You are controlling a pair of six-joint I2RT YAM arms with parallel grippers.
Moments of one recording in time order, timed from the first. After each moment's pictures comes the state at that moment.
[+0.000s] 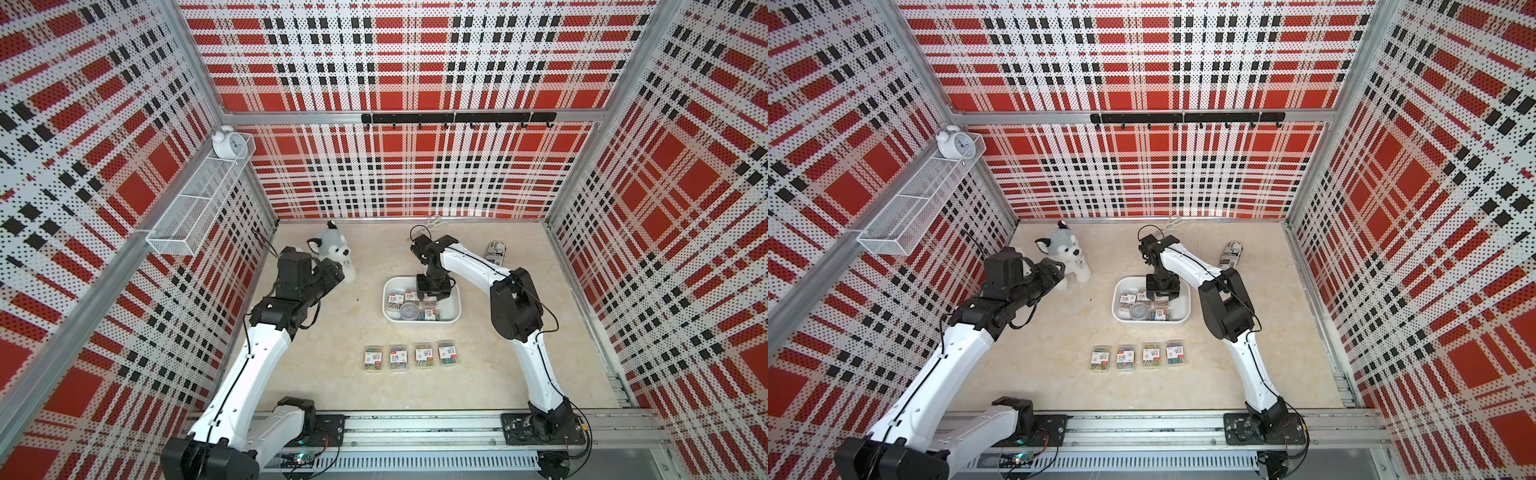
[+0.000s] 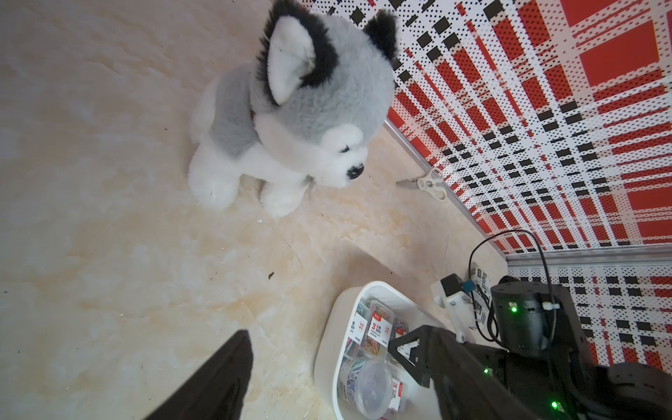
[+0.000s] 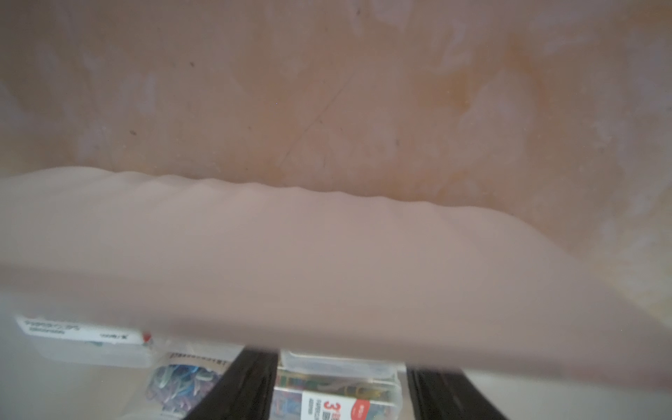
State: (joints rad) left arm -0.14 1.04 0.95 -0.52 0.04 -0.83; right arm 0.60 2.30 1.98 -1.19 -0.07 0.55
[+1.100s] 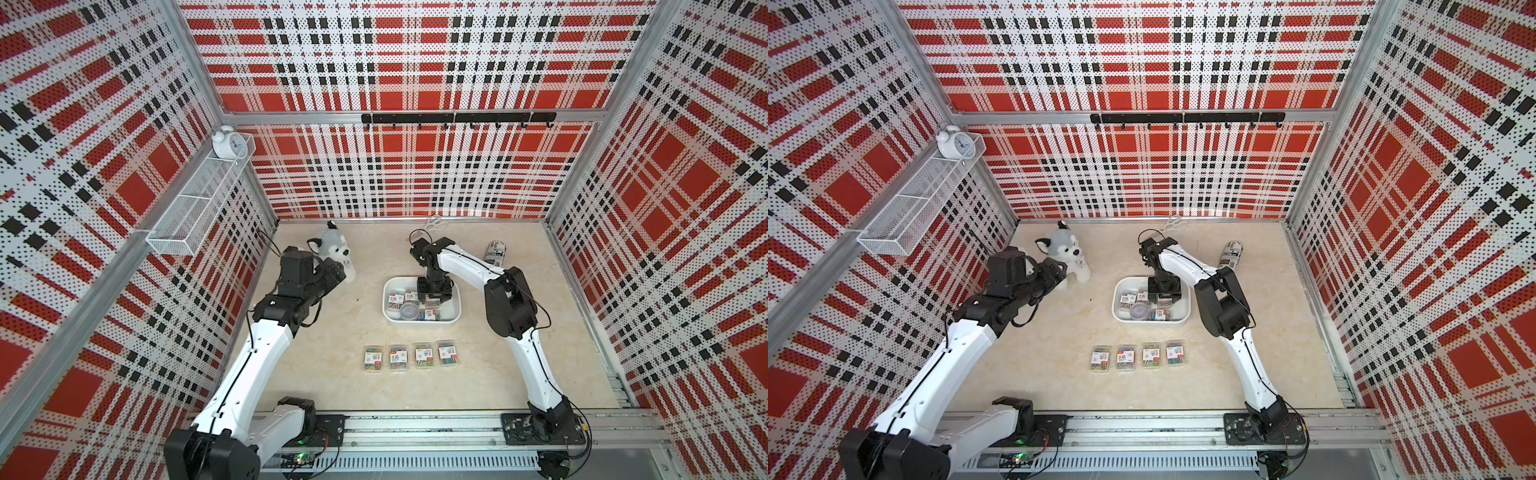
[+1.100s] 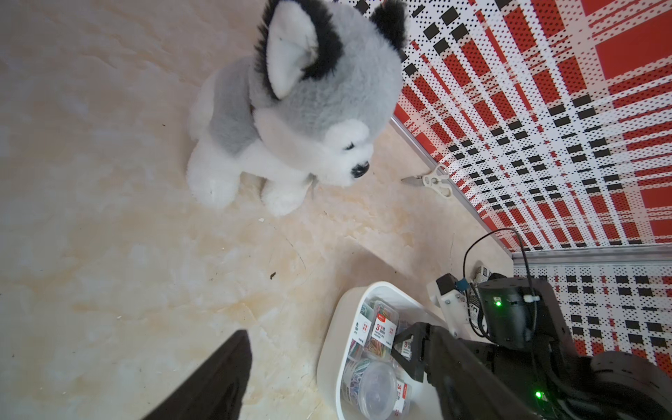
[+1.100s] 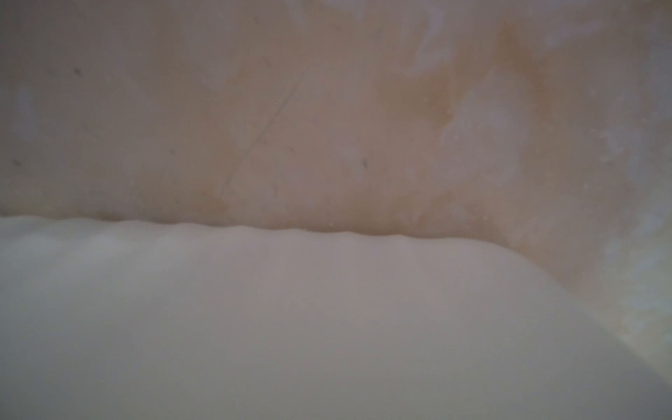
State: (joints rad) left arm -0.14 1.07 0.95 -0.50 0.05 -0.82; right arm 0.59 2.36 2.01 -1.22 -0.02 0.57
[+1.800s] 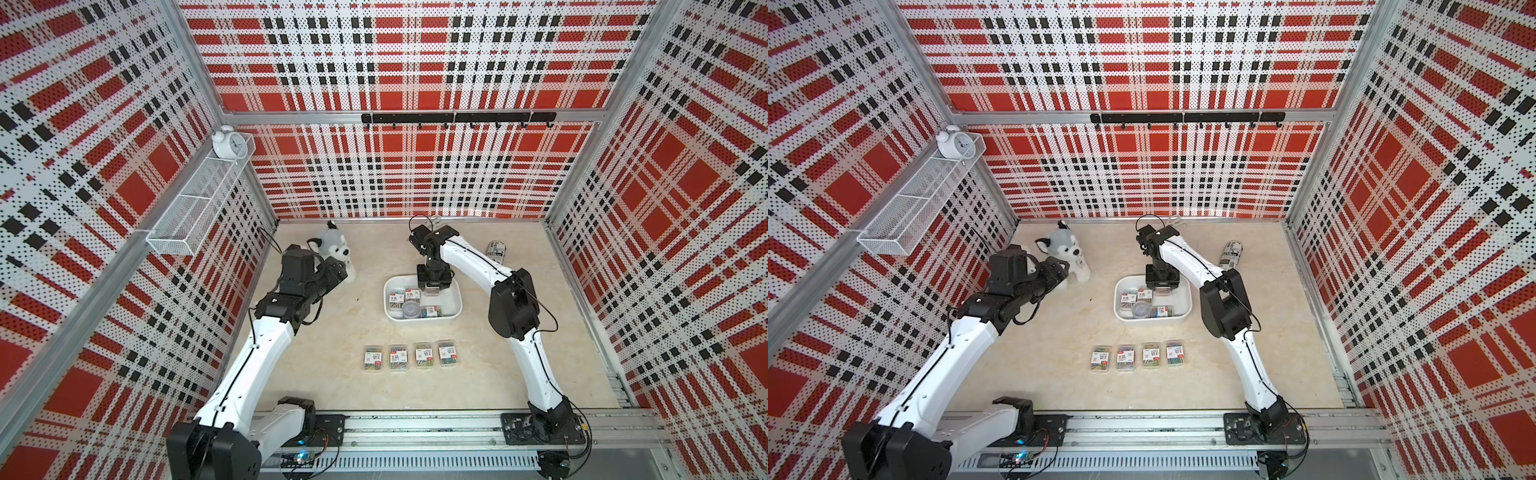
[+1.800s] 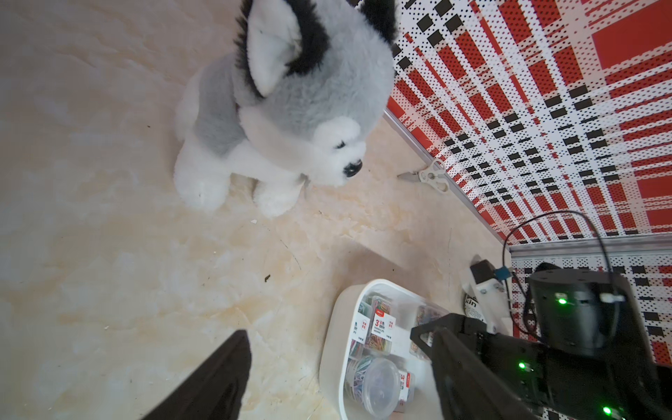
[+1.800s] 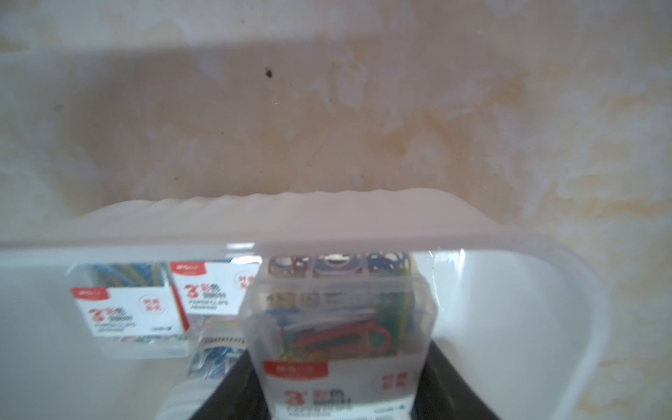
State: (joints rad) left arm -0.14 1.09 0.95 -0.47 0.08 -0.81; right arm 0.60 2.31 2.17 -1.32 0.03 0.59
